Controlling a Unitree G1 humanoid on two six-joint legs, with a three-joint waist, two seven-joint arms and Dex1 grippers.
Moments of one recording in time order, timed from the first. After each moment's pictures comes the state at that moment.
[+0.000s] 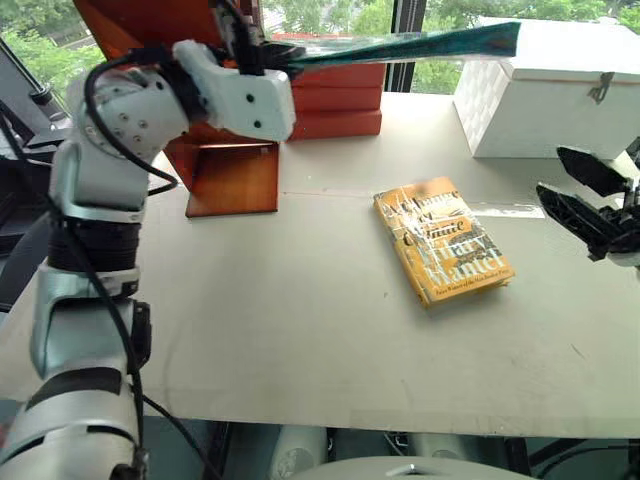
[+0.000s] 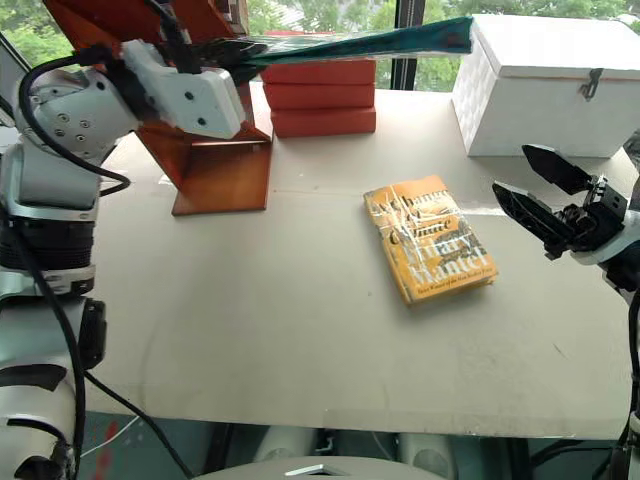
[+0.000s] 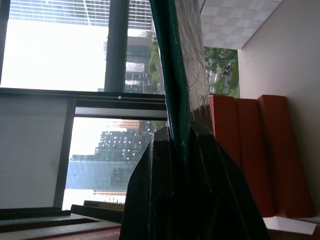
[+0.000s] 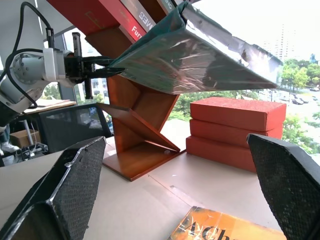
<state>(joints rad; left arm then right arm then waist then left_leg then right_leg) -0.96 0.89 -0.02 0.18 0.31 -0.45 -0.78 -0.25 -0.71 -0.45 -0.23 1.04 0.43 0.91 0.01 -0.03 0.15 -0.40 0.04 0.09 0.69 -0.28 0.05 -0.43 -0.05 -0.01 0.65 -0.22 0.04</state>
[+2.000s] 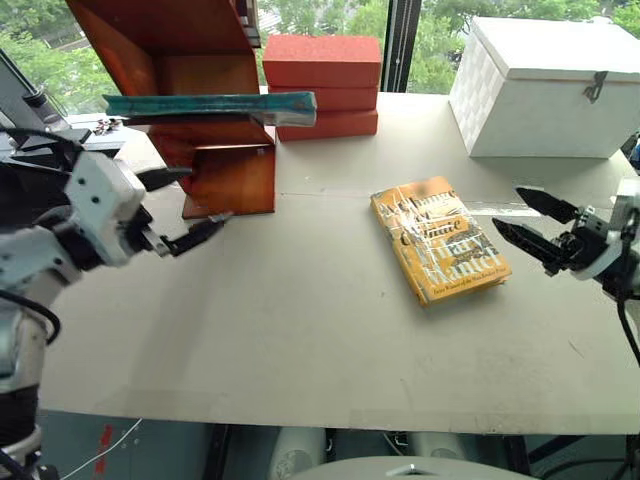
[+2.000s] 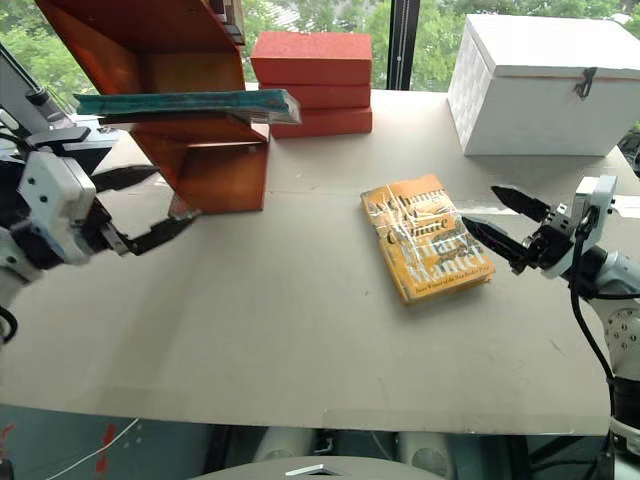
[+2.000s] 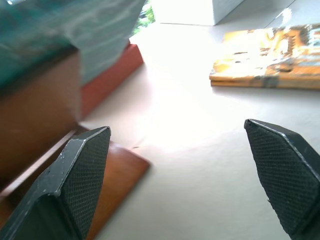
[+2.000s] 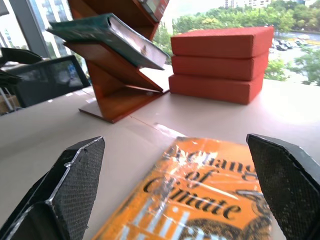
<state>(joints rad) -0.03 0.85 0.39 -0.39 -0.60 0.41 -0.84 -0.08 -0.69 -0.36 -0.15 0.72 0.35 0.94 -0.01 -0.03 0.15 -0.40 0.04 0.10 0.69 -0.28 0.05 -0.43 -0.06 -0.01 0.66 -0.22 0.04</state>
